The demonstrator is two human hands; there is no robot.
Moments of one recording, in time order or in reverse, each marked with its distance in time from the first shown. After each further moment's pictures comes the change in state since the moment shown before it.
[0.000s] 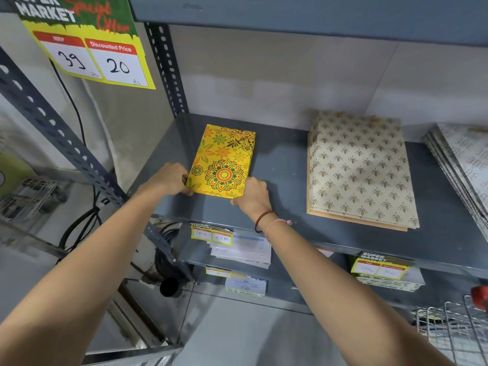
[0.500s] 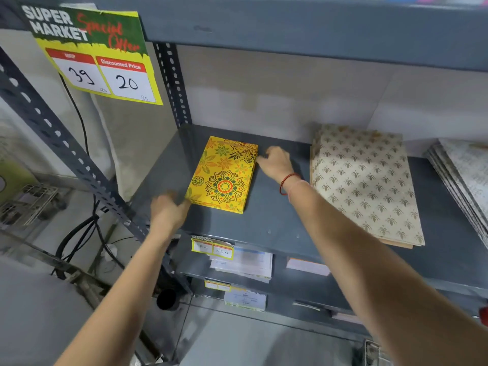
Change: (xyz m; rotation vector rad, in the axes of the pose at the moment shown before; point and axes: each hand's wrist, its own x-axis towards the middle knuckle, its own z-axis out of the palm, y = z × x) left_hand -0.039 0.005 0.043 -0.361 0.461 -0.247; right_hand 0.086 -0.002 -0.067 -0.024 0.102 -0.033
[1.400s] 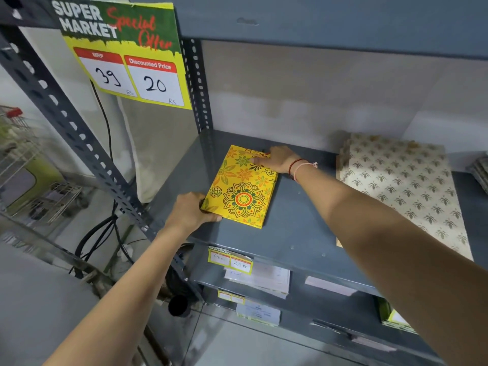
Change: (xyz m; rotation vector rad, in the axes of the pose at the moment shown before) left_hand 0.031 -0.010 -0.001 0.096 -0.216 0.244; right_hand 0.081 -0.014 0.029 -0.436 -0.315 -0.191
